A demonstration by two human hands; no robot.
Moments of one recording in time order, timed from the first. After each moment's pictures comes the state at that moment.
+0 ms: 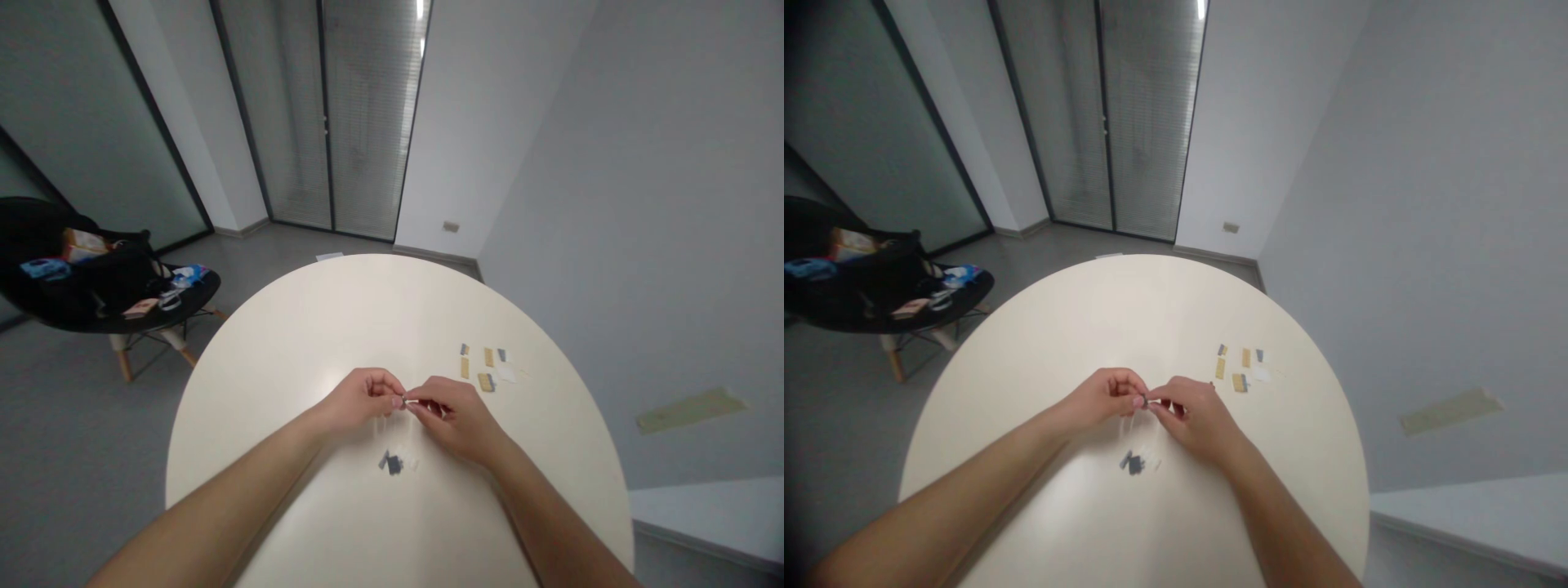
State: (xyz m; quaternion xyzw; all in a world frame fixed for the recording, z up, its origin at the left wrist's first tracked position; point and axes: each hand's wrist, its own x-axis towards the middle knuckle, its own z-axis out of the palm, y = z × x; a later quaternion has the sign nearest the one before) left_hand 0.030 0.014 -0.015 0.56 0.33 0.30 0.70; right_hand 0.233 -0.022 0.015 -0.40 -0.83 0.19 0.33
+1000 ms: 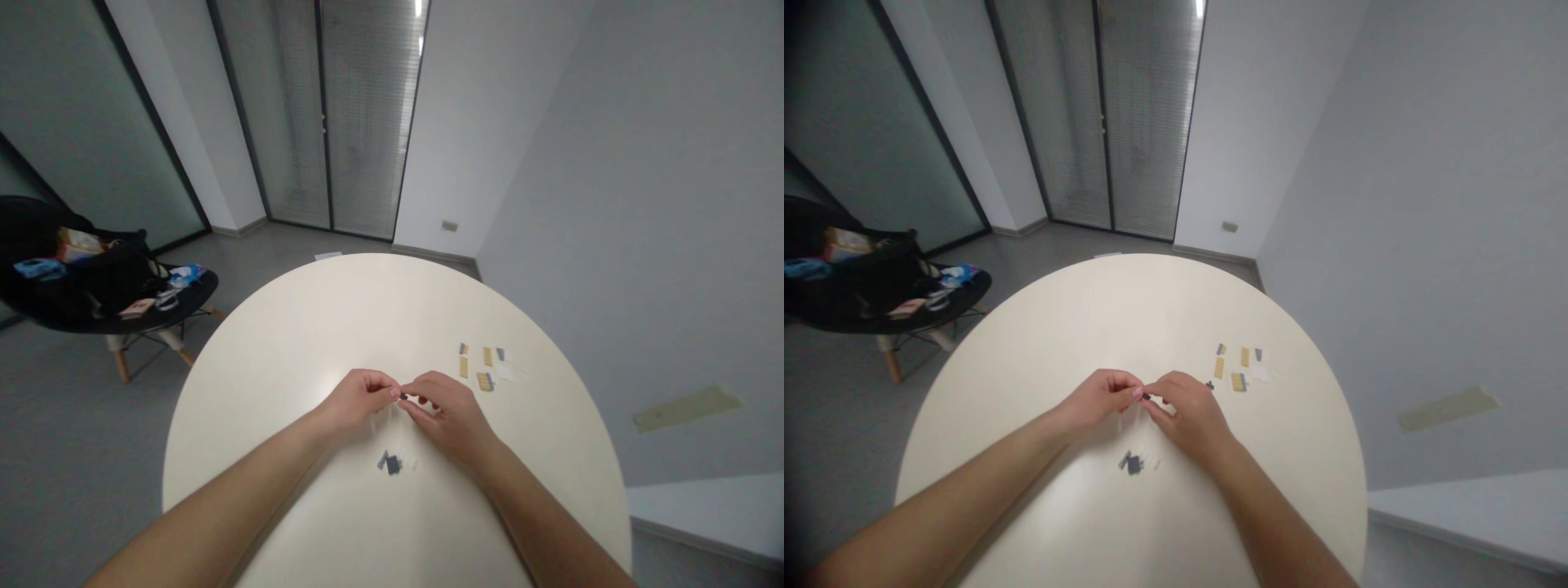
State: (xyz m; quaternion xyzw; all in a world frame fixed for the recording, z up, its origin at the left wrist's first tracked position) left_hand 0.032 0.013 -0.009 0.61 0.39 0.31 0.62; right_hand 0.222 -0.020 0.005 -0.39 -0.83 0.09 0.38
